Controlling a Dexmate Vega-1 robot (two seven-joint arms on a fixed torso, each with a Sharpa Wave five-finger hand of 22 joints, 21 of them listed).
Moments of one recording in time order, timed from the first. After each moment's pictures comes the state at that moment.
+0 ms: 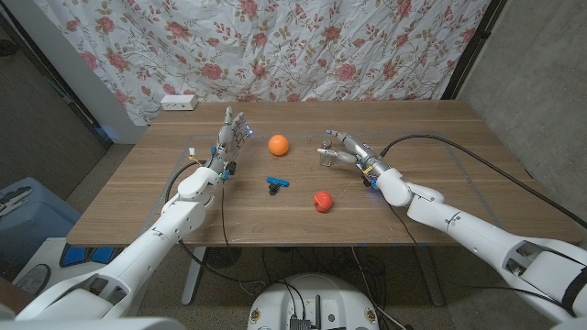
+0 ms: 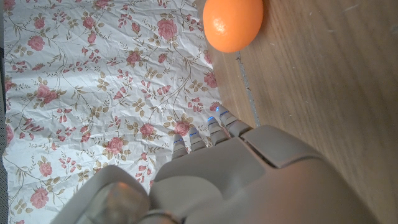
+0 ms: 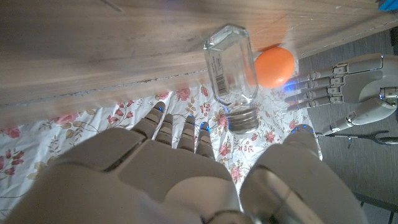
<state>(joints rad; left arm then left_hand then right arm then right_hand) 0.84 0.51 0.37 -1.30 -0.65 -0.29 -0.03 -0.02 0.06 -0.03 0.18 0.24 -0.06 -0.19 0.20 0.20 -0.05 -0.15 0.21 0.19 0.01 -0.03 0.19 0.19 0.06 -0.04 0.22 0.19 -0.63 -0.57 -0.78 -1.20 -0.29 0.33 -0.31 0.42 -0.05 0.03 -0.05 0.22 0.08 -0.04 0.18 0.18 0.12 0.03 0.18 0.20 -0.05 0.10 0.21 0.28 0.11 0.08 0.18 0.17</state>
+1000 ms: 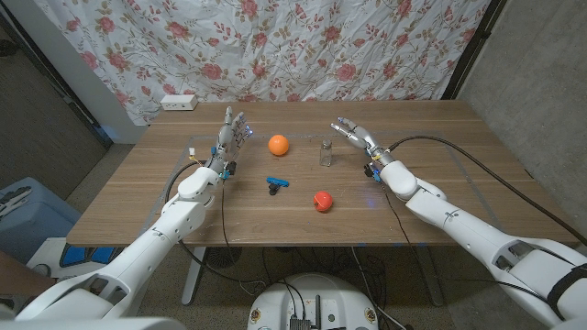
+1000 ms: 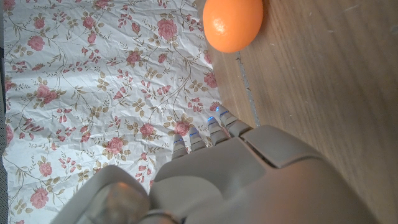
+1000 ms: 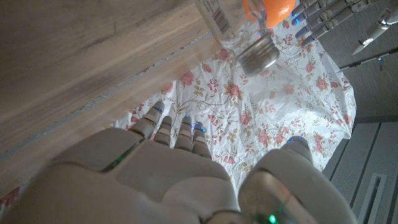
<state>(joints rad) 0.84 0.51 0.37 -1.30 -0.65 -0.29 -0.03 -0.02 0.06 -0.03 0.18 0.24 -0.06 -0.19 0.20 0.20 -0.05 -0.15 0.21 0.19 0.01 -0.03 0.19 0.19 0.06 -0.04 0.22 0.19 -0.65 -0.50 -0.66 -1.13 0.01 0.42 -0.18 0.35 -0.03 0.00 -0.02 0.23 0.07 0.00 0.18 0.18 0.09 0.03 0.19 0.19 -0.06 0.07 0.21 0.27 0.13 0.03 0.19 0.17</state>
